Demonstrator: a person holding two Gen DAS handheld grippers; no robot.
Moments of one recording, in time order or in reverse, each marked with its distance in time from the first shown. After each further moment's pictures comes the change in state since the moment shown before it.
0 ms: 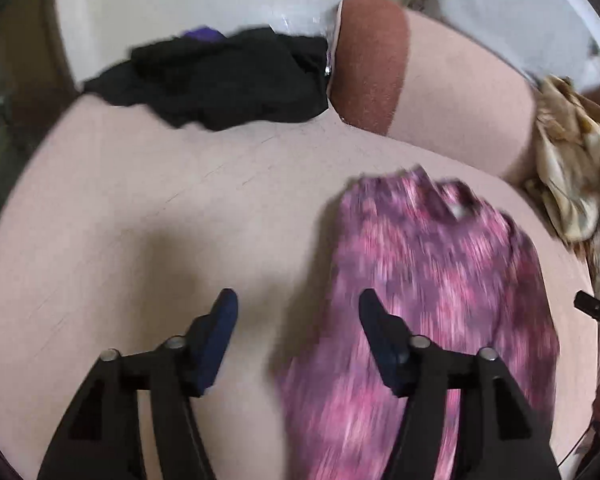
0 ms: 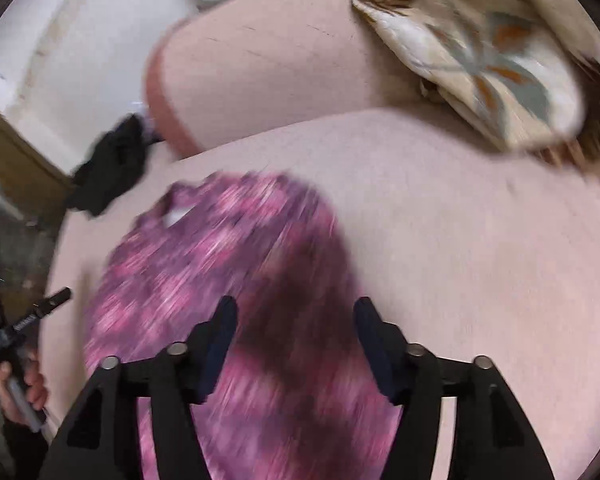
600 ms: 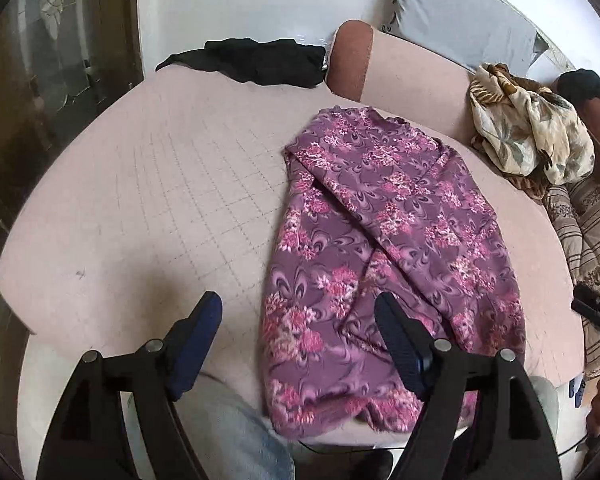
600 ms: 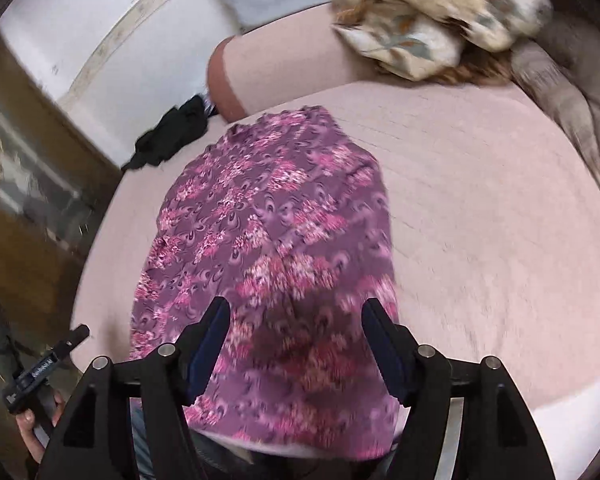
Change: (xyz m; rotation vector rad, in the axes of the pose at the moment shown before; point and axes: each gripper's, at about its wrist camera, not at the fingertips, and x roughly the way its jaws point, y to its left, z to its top) left arm -0.183 -0.030 -0.243 -0.089 -0.087 0.001; right arm -0.180 0.003 -0.240 0.041 -0.097 0.037
